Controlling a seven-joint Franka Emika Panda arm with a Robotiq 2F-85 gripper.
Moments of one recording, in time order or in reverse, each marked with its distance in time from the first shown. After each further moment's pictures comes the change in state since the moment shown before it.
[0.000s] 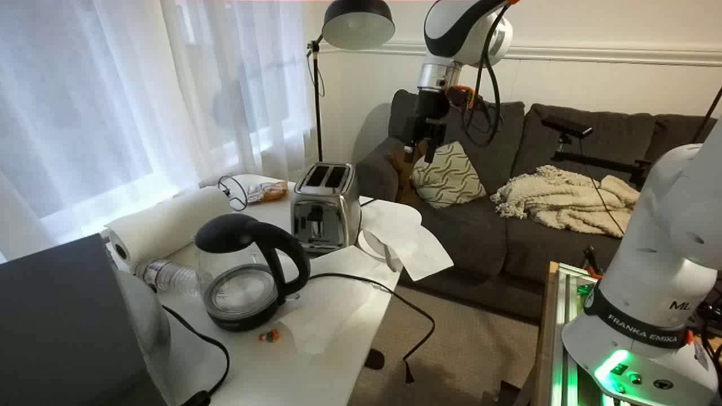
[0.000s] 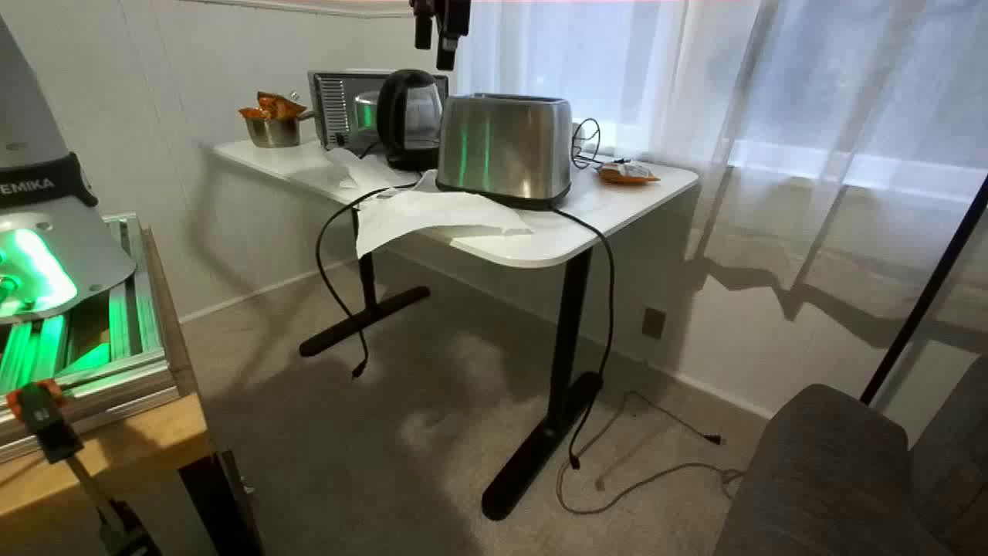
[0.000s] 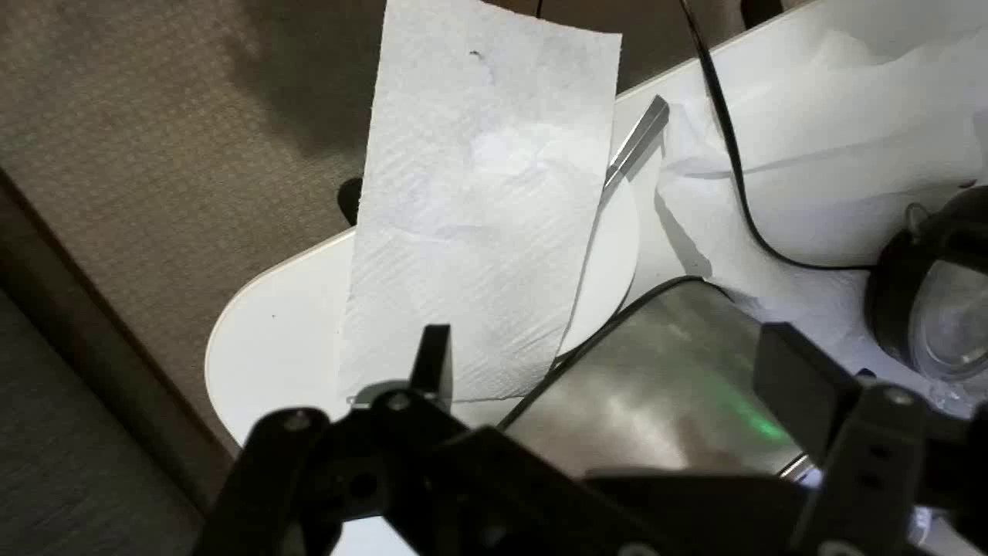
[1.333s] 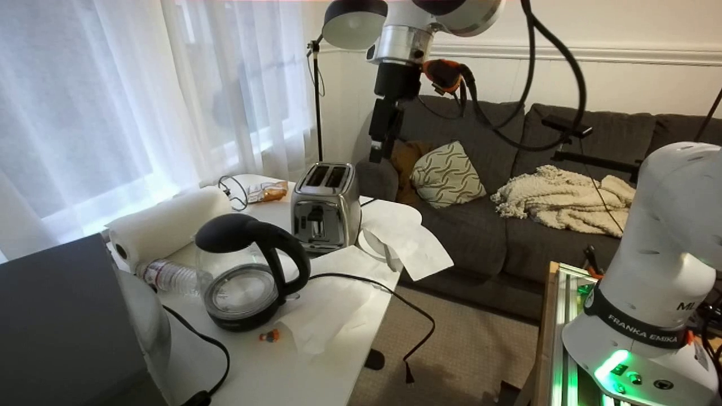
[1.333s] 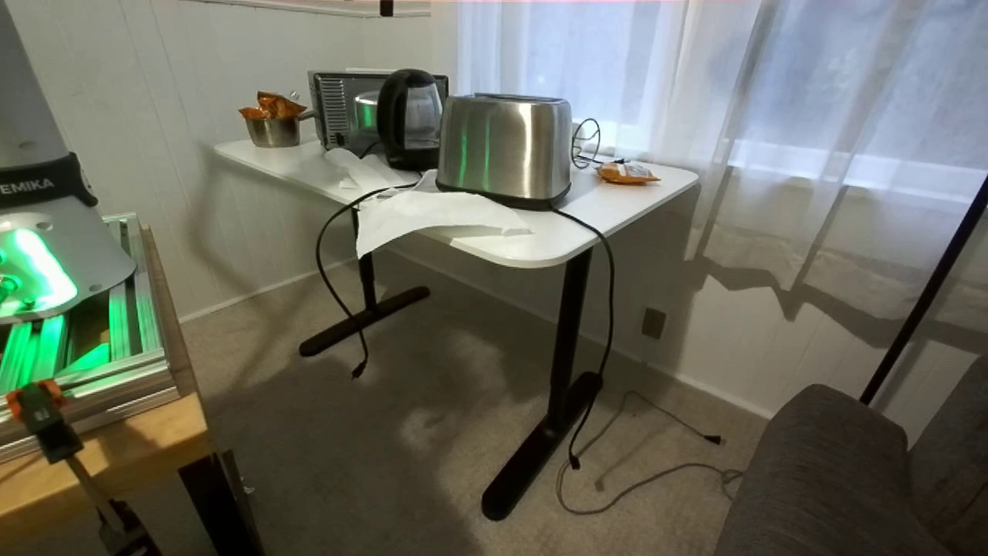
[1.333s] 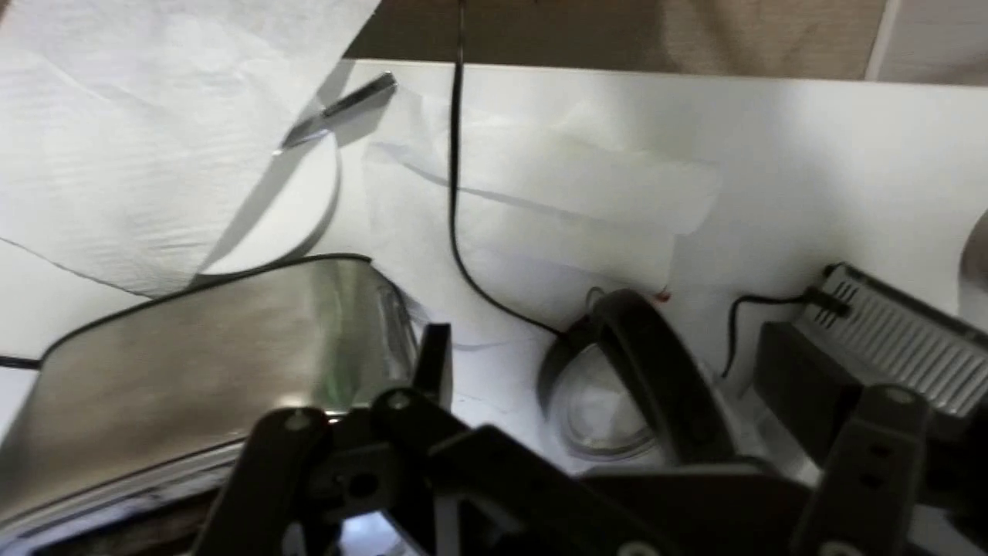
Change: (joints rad) arm 0.162 -0.149 0.251 -0.003 0.059 -0.048 -0.080
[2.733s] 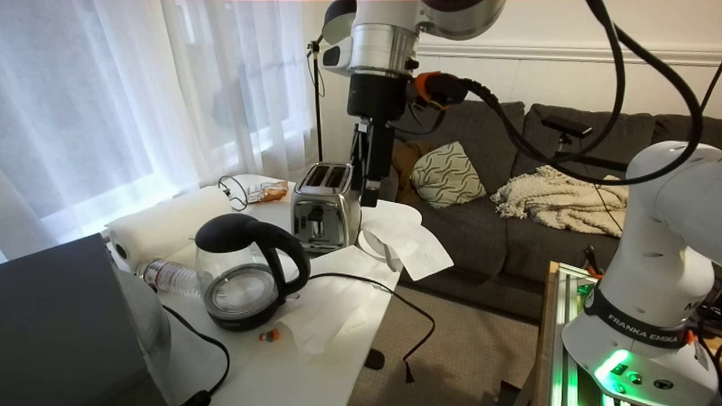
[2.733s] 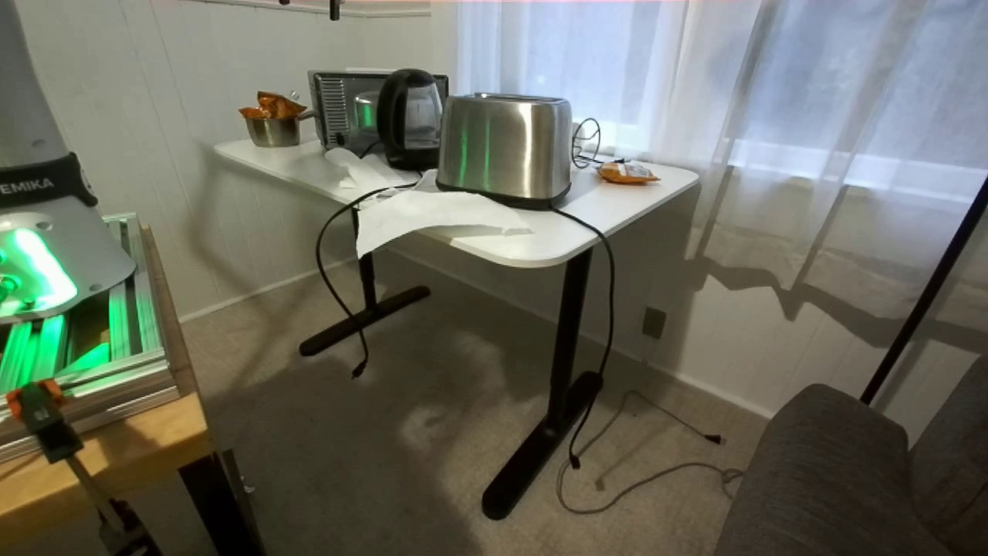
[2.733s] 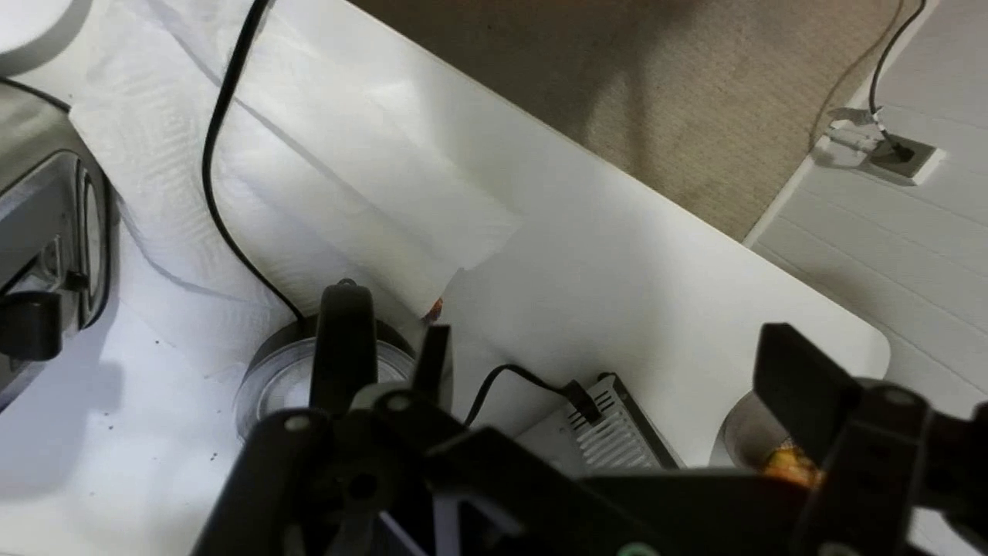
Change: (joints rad) arm 0.179 -0.001 0.127 -0.018 0.041 0.036 -0.196
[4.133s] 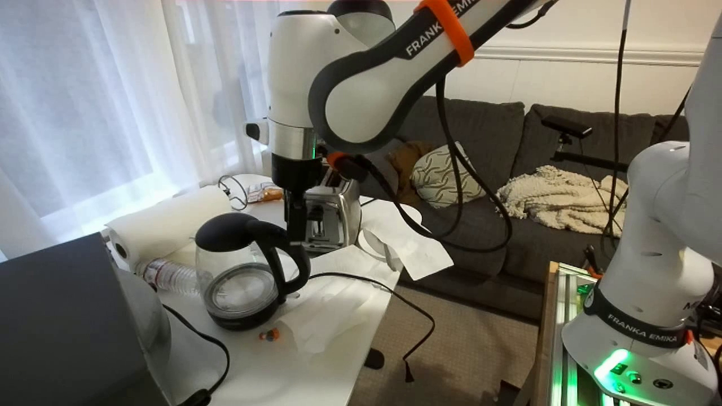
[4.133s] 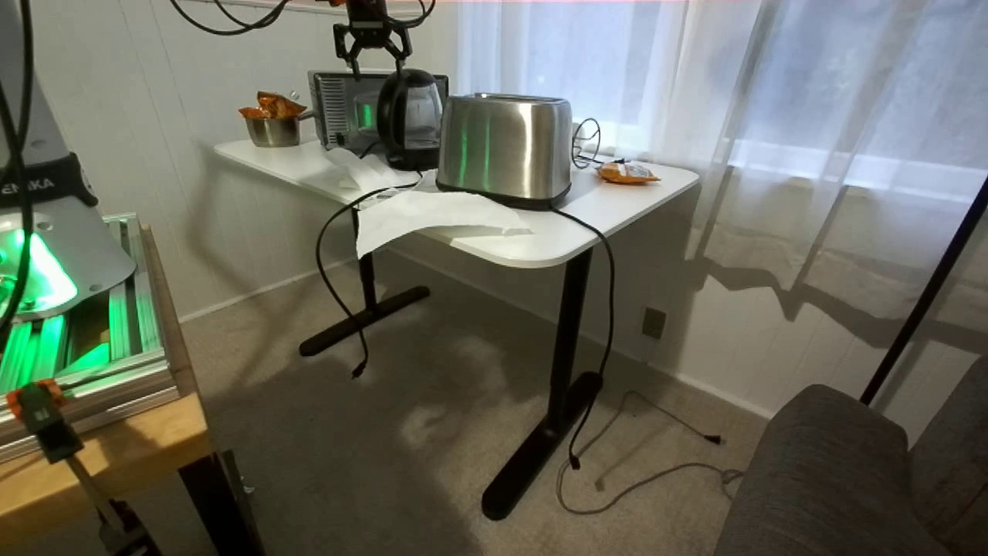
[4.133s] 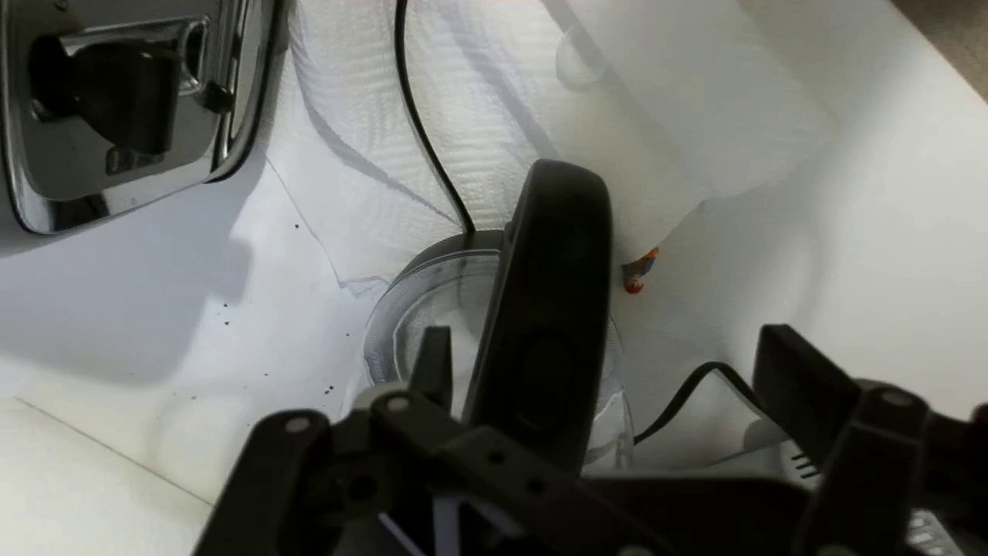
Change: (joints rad) arm -0.024 0.453 0.084 0.208 -0.386 0.347 0.158
